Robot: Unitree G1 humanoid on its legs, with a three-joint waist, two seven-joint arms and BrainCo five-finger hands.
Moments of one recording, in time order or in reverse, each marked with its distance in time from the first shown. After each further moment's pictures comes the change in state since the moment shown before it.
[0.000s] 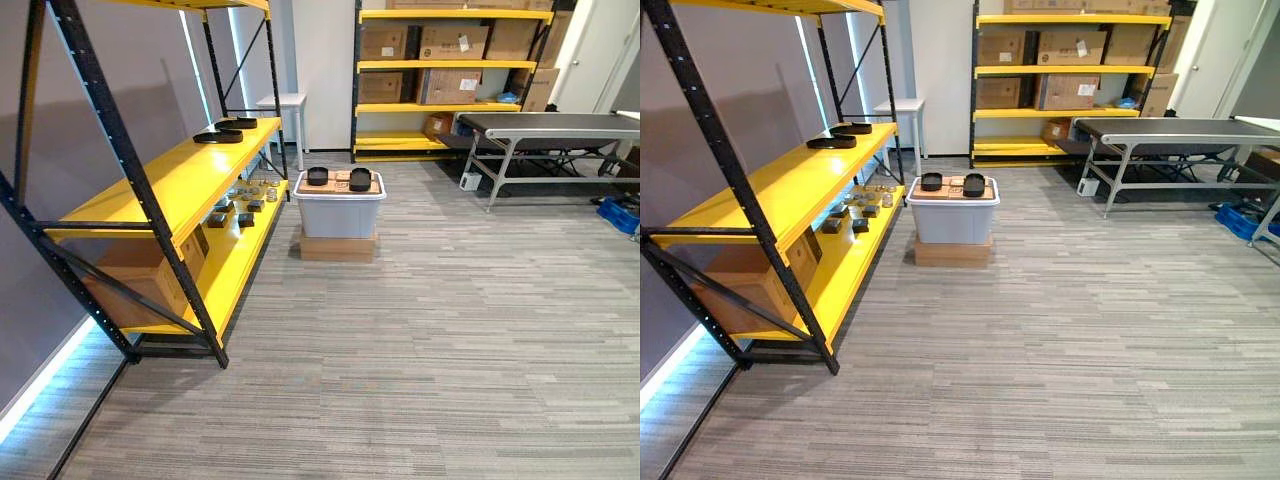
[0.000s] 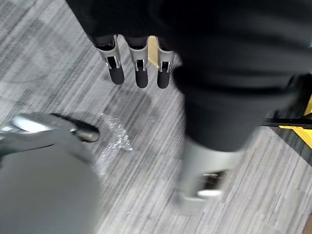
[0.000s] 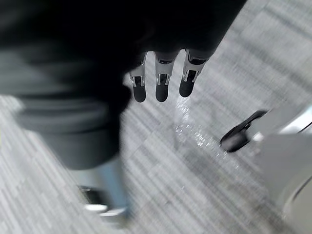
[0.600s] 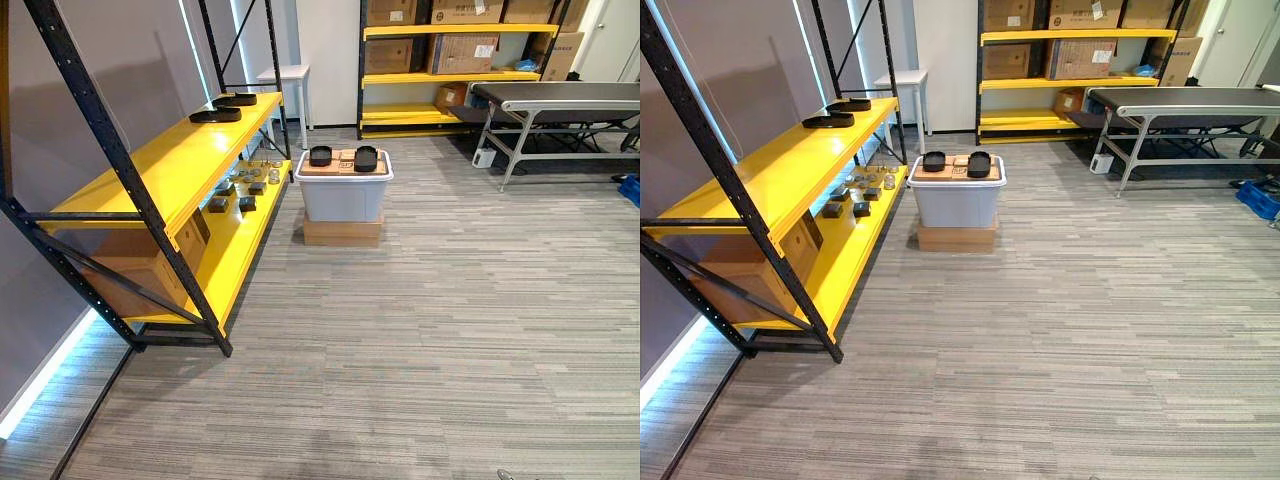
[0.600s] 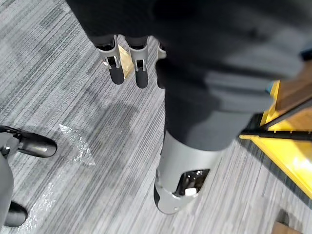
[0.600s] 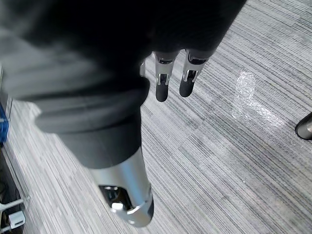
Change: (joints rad) left arm -0.021 0.053 0.028 -0.052 -0.005 -0.057 0.020; right arm -0.070 -0.105 -0.034 -0.045 0.078 -0.030 0.020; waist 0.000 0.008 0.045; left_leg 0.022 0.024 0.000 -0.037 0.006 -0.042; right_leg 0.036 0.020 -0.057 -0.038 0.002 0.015
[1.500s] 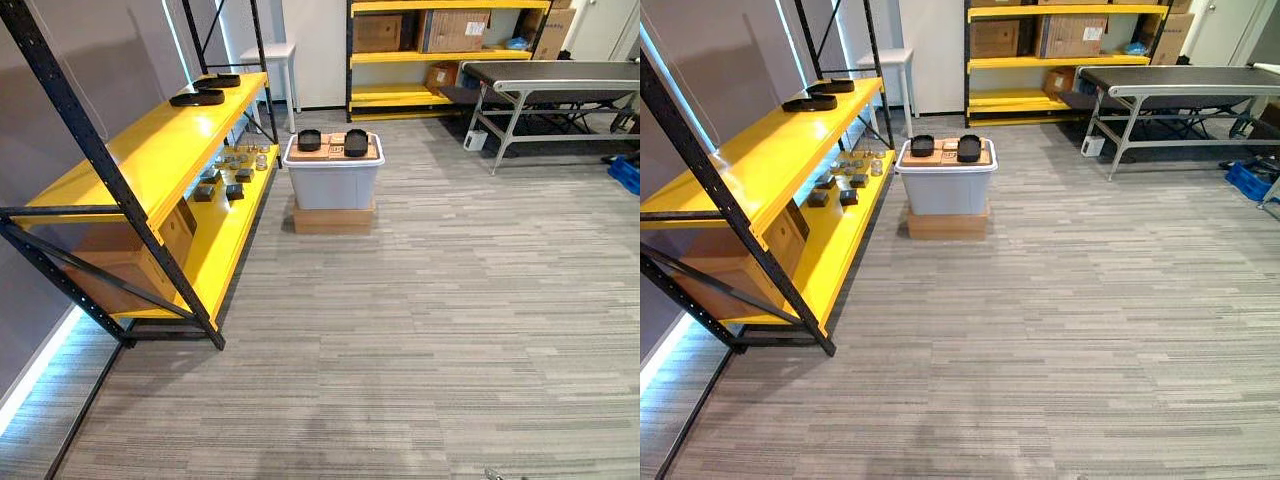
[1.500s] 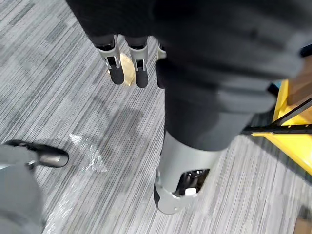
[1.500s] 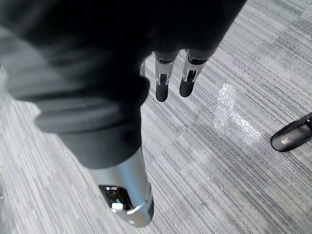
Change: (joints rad) left arm -0.013 -0.027 -0.061 -0.016 0.029 -0.005 0.002; right arm -0.058 0.022 0.042 0.039 -0.057 0.003 -0.010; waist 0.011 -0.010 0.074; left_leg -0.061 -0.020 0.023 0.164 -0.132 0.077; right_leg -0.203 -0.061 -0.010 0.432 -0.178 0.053
